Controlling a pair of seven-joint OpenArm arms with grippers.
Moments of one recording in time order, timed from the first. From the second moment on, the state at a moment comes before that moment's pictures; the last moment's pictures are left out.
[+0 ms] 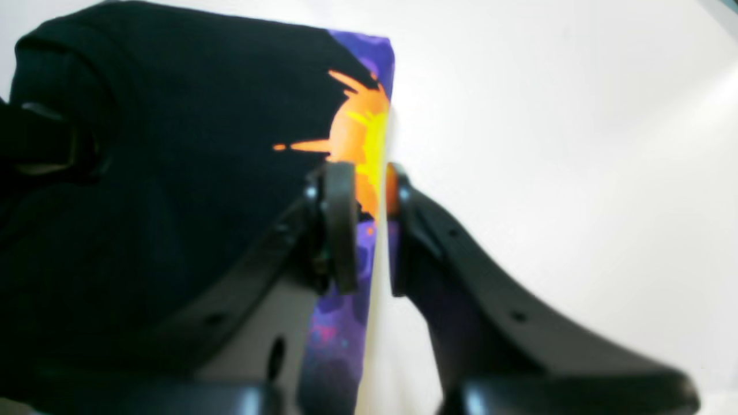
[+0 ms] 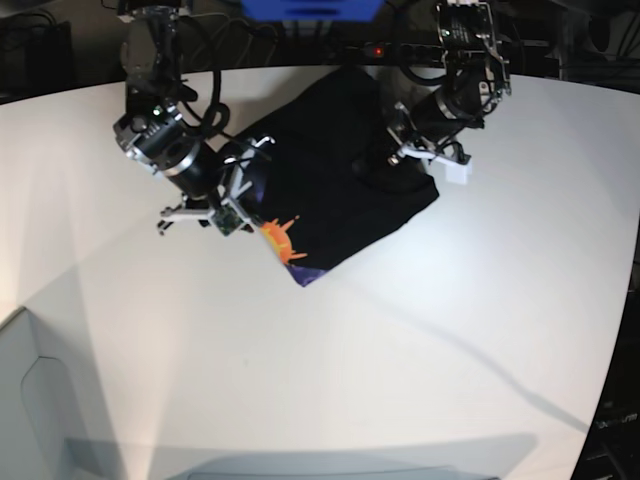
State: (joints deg) left arm 22.6 -0.2 -15.4 95.5 -59.0 0.5 55.0; right arm -14.7 0.9 -0.2 114.2 -0.7 38.9 -40.7
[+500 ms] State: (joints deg) left arm 20.6 -1.1 -14.3 95.3 -54.9 0.5 55.0; right arm -16.2 4.4 -0.1 98.8 -0.1 38.9 -30.5
